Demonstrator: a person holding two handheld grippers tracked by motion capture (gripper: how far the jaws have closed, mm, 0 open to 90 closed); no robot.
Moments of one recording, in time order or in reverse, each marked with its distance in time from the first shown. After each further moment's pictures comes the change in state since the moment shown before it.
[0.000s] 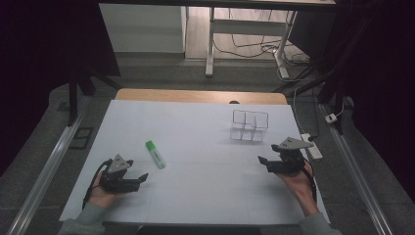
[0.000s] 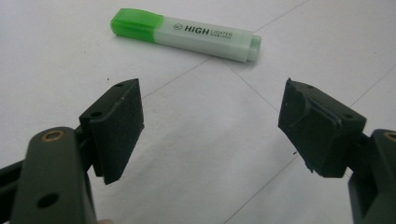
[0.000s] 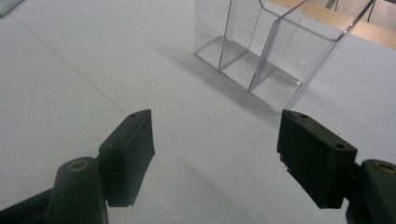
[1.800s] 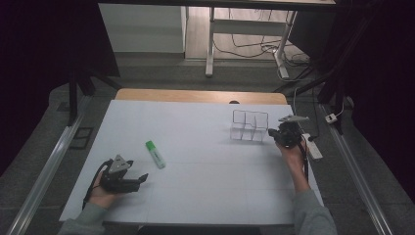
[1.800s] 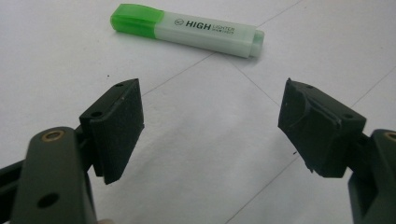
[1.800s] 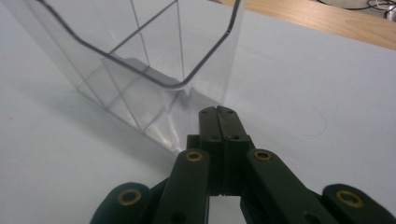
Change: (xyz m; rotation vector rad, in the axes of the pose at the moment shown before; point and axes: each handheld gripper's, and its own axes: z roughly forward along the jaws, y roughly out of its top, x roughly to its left) left arm 0.001 -0.001 0.002 0.010 0.005 0.006; right arm -0.075 0.023 0.059 0.065 -0.134 0.171
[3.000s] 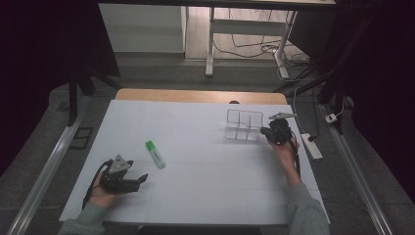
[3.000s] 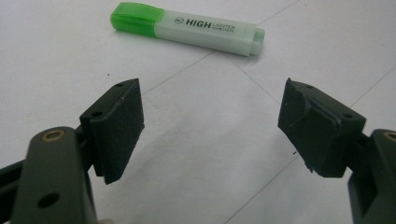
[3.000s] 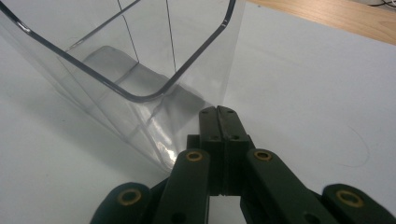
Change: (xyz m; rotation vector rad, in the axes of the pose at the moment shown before) left arm 0.000 0.000 0.000 0.004 0.002 0.003; right arm 0.010 0.009 0.031 0.029 0.018 -0.024
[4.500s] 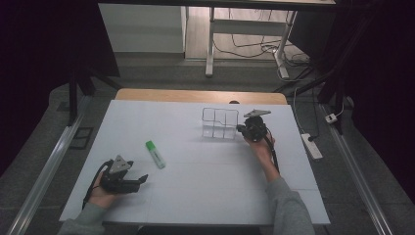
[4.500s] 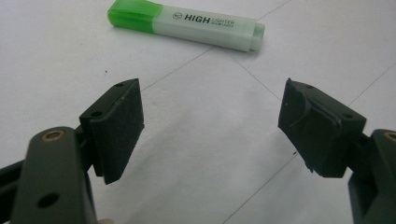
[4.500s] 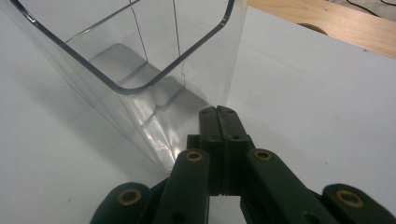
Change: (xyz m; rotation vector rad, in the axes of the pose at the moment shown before) left arm 0.000 -0.001 0.001 0.009 -0.006 0.007; right arm 0.061 0.029 0.041 -0.024 0.096 -0.065
